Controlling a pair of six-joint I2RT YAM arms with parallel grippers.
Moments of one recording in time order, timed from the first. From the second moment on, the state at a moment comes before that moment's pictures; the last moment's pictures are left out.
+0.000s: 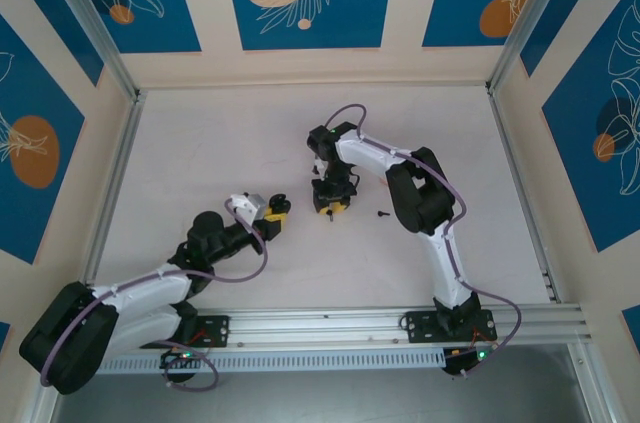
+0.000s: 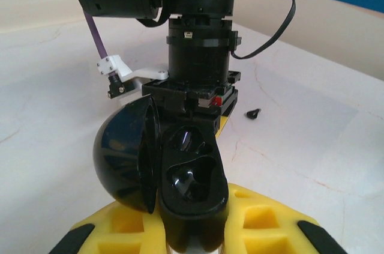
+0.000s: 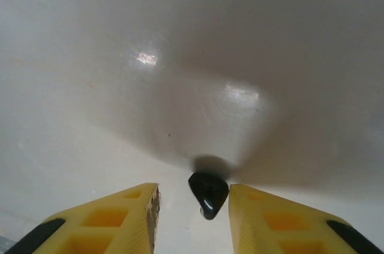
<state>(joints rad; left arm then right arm) -0.58 1.03 0.16 0.68 0.34 -0.09 0.62 2.23 1.75 -1.21 -0.28 0.34</state>
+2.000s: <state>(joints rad) -0.58 1.56 0.33 1.02 0.58 -0.12 0.57 1.55 1.08 -0.56 -0.27 0.32</state>
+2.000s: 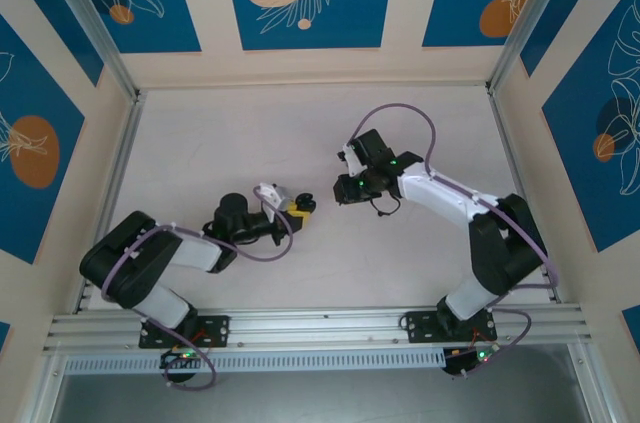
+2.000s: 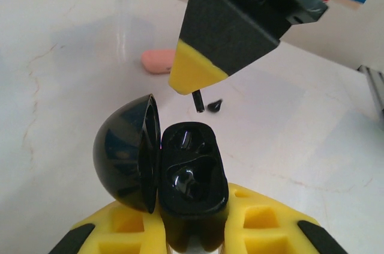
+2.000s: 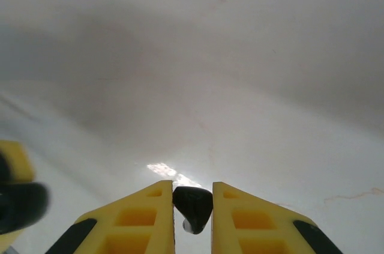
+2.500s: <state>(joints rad) -0.59 1.67 0.37 1.20 0.65 -0.20 0.61 1.38 1.01 -0.43 -0.36 0.19</state>
